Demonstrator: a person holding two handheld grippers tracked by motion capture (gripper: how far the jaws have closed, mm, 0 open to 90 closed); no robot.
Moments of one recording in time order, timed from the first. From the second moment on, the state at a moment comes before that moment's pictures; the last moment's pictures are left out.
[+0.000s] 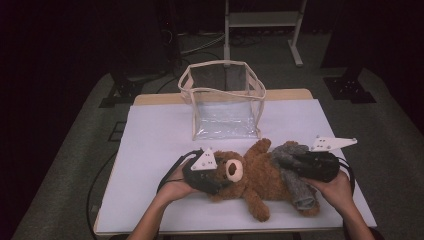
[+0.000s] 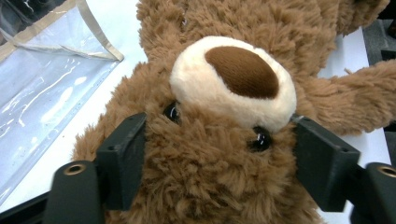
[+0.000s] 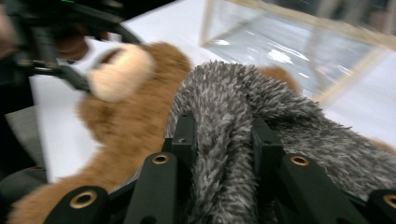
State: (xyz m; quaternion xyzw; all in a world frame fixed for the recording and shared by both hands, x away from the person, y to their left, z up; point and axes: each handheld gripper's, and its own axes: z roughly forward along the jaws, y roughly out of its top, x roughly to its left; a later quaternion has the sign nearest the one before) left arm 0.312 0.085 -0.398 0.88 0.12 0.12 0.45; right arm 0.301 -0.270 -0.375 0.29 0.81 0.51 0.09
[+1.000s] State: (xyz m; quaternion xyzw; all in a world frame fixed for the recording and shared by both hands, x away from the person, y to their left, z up) left arm 0.303 0.070 -0.402 0.87 0.10 0.16 0.46; right arm 0.302 -0.266 -0.381 0.30 0.80 0.51 0.10
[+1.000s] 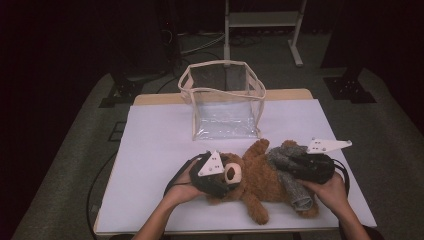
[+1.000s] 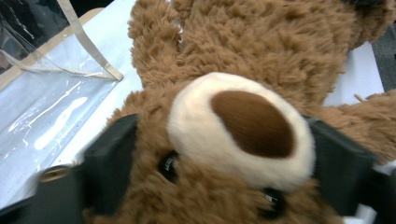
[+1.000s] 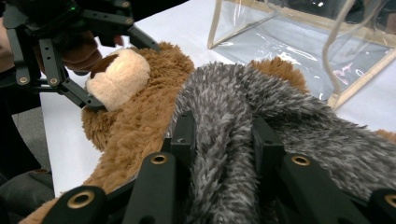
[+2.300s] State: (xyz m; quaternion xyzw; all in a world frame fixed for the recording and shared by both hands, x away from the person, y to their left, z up) left arm 0.308 0.104 -0.391 0.88 0.12 0.14 0.44; right arm 0.302 -0.262 -0.385 0.22 0.81 0.54 0.00
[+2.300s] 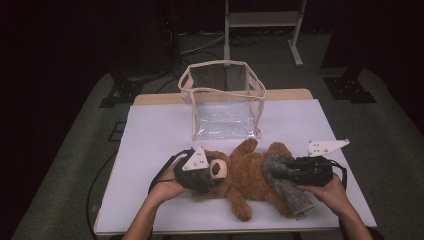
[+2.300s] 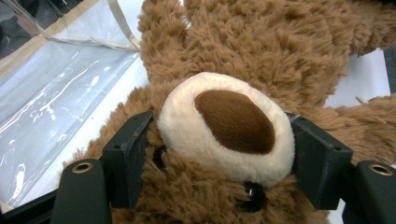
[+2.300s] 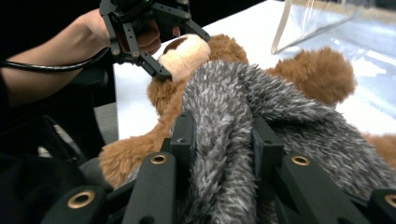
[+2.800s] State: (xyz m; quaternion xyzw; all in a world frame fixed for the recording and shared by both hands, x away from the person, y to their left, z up) left arm 0.310 0.104 -0.391 0.88 0.13 0.15 0.44; right arm 0.289 -0.235 -0.382 0.19 0.84 0.51 0.03
